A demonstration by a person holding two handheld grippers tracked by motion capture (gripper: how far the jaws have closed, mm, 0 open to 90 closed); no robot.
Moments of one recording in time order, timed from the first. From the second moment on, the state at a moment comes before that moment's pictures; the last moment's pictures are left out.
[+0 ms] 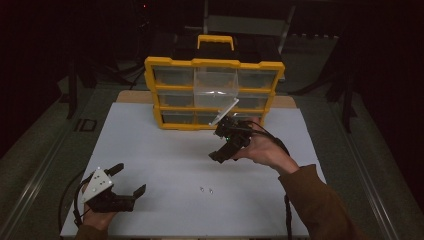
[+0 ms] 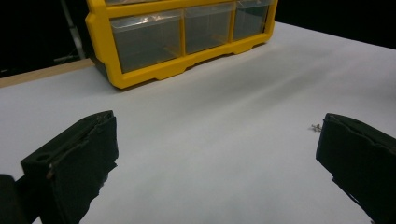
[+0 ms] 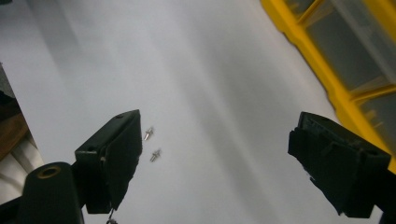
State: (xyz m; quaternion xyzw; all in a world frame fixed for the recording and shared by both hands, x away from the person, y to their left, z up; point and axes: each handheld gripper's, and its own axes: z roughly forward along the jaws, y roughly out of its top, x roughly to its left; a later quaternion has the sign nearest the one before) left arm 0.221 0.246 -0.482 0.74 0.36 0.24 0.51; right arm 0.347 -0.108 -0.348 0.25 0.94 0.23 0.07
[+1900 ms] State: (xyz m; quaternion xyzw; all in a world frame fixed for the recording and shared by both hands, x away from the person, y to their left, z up) left arm 0.220 0.246 -0.482 0.74 0.36 0.24 0.51; right arm 0.314 -0.083 -0.467 0.22 0.96 0.15 0.04
